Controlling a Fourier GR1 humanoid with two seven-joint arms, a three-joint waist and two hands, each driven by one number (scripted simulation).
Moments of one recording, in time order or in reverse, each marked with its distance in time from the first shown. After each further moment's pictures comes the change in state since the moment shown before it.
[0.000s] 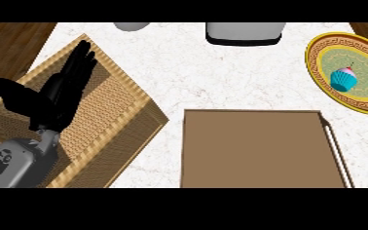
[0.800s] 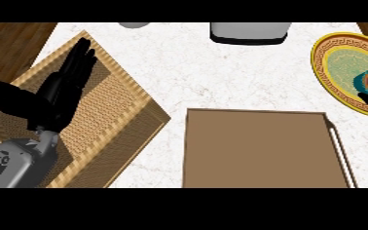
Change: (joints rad) left arm 0.002 -0.010 0.015 -0.029 -0.022 -0.017 0.002; right arm 0.157 0.012 0.157 -0.213 0.196 -0.278 0.394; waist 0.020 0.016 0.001
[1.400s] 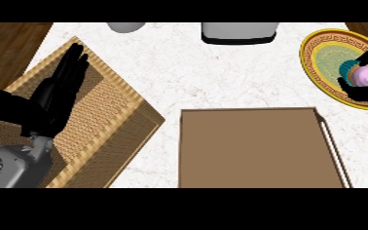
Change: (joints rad) left arm 0.053 0.005 0.029 -0.014 -0.001 0.000 -0.005; right arm 0.095 0.089 0.019 -0.383 -0.025 -0.156 0.124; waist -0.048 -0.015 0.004
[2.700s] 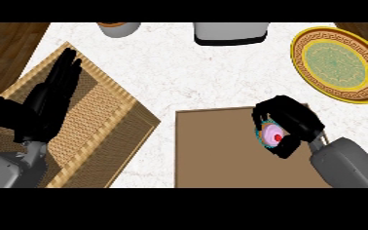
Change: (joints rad) left arm 0.053 -0.008 0.042 -0.021 -0.017 -0.005 0.025; right arm 0.044 0.106 0.591 -0.210 0.229 0.268 0.013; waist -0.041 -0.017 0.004
